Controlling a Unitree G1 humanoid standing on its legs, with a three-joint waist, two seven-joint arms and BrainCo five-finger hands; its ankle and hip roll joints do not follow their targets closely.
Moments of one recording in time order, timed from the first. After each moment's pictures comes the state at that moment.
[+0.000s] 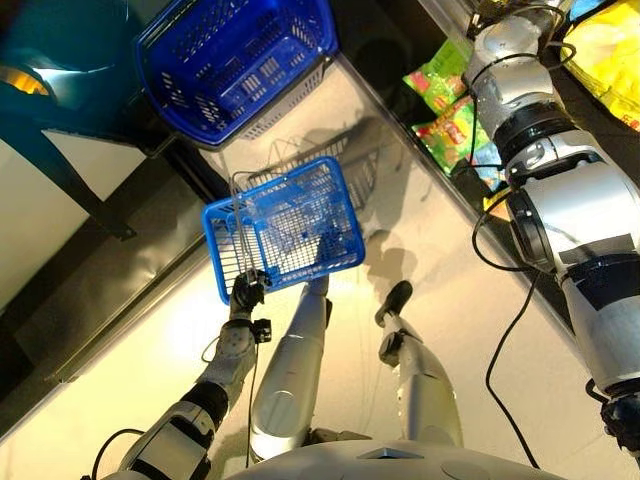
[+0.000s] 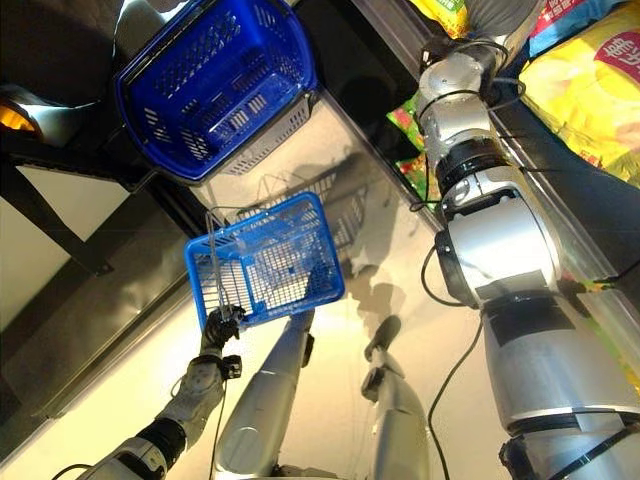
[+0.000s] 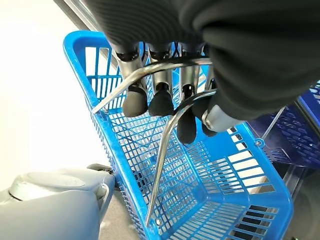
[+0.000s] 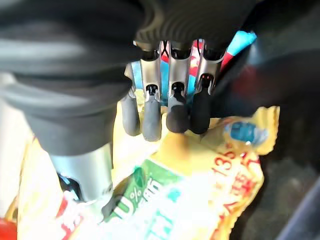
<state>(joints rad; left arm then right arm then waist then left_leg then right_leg) -0.25 0.29 -0.47 0.89 -0.51 -0.40 0.34 -1.59 -0.41 0.29 1.31 0.46 -0.24 -0.80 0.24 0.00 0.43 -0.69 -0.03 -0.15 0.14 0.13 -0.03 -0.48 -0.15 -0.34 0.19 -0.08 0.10</state>
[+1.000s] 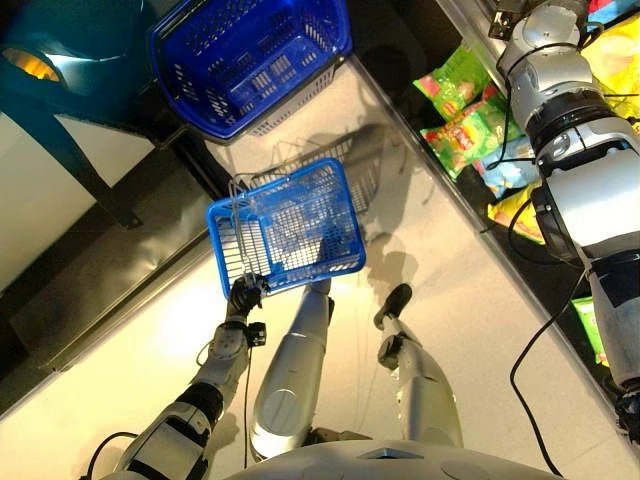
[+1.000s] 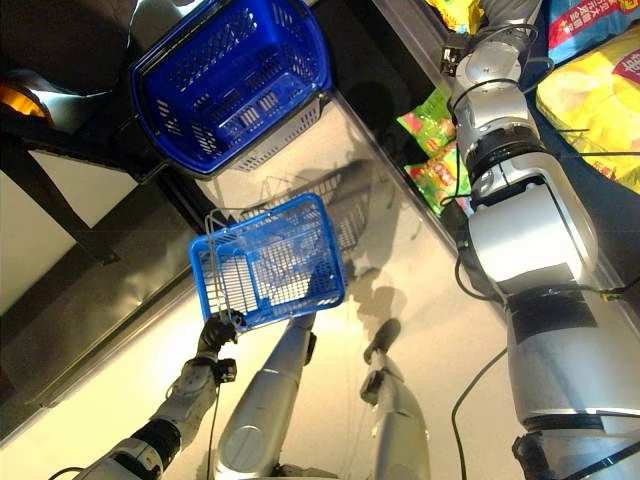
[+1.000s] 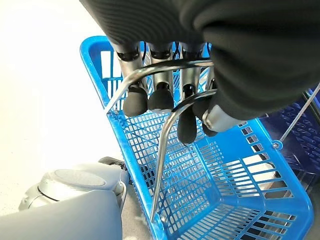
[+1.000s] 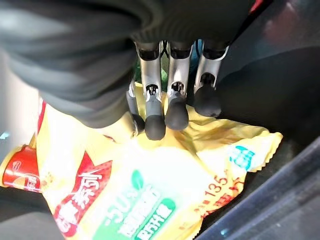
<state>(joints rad) -0.24 0.30 -0.45 0.92 -0.53 -0.38 0.23 -1.63 -0.49 0.48 1.41 0.53 -0.23 -0.51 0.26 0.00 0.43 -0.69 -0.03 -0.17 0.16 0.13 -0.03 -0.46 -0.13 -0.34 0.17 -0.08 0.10</state>
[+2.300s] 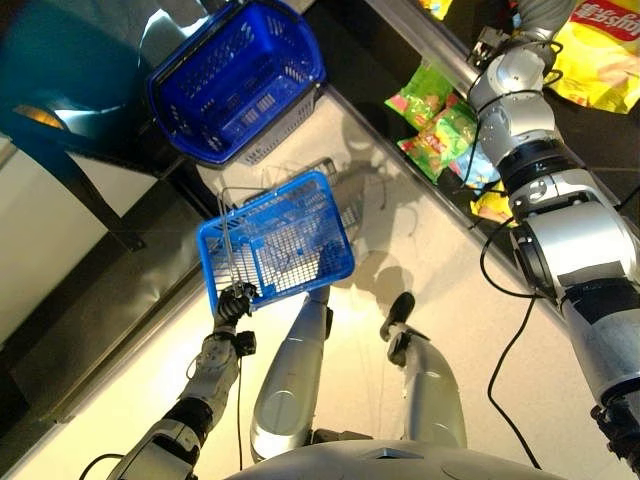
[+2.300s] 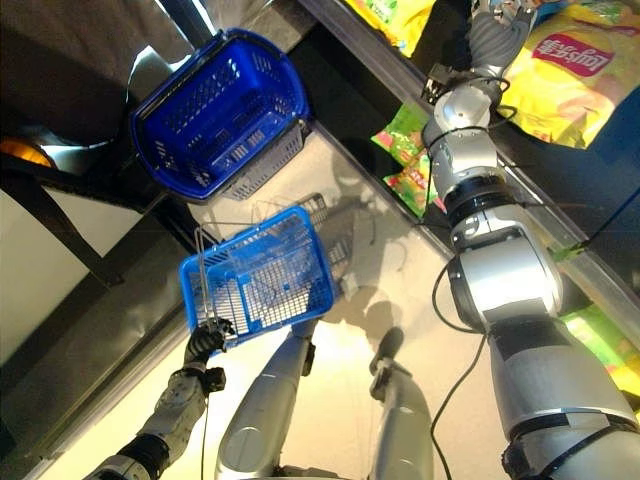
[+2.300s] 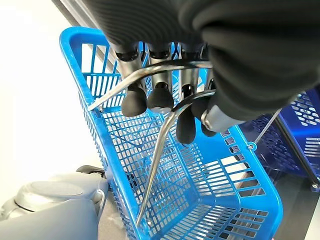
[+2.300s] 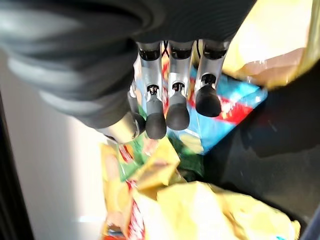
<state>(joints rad) -0.14 0.33 -0.38 0.85 -0.57 -0.38 0.22 -1.35 -0.43 0.25 1.02 0.50 -0.28 -0.68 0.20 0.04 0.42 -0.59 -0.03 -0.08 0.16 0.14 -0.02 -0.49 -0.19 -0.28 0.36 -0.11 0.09</state>
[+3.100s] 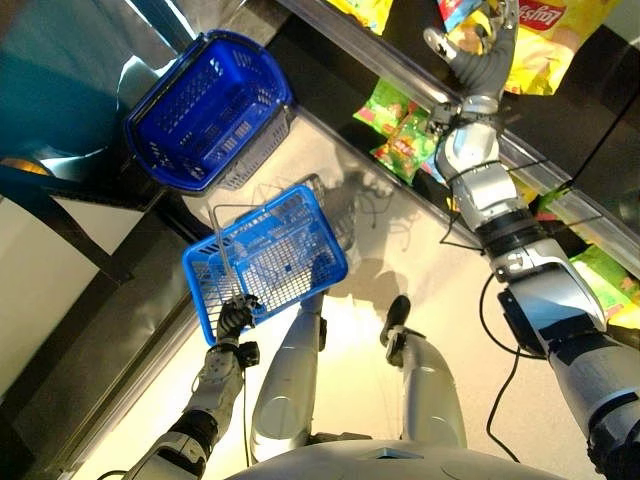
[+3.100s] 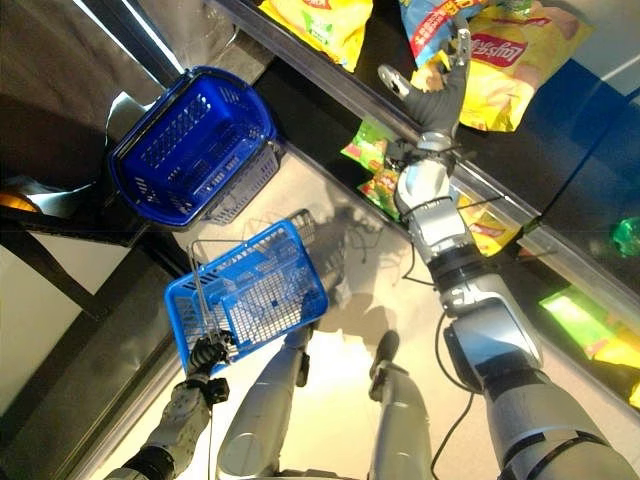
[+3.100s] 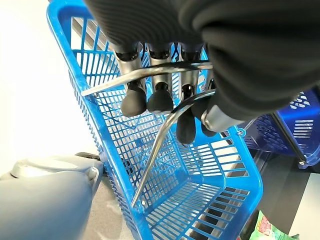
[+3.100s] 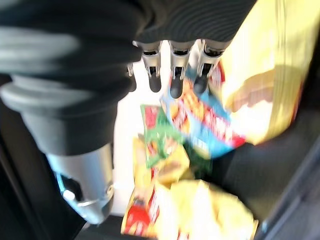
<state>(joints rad) -0.11 0.28 -0.34 0.88 -0.58 -0.38 0.21 -0.95 -0.40 0.23 0.57 0.23 -0.27 -0.67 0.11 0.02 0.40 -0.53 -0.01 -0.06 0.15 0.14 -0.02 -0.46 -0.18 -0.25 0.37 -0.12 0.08</state>
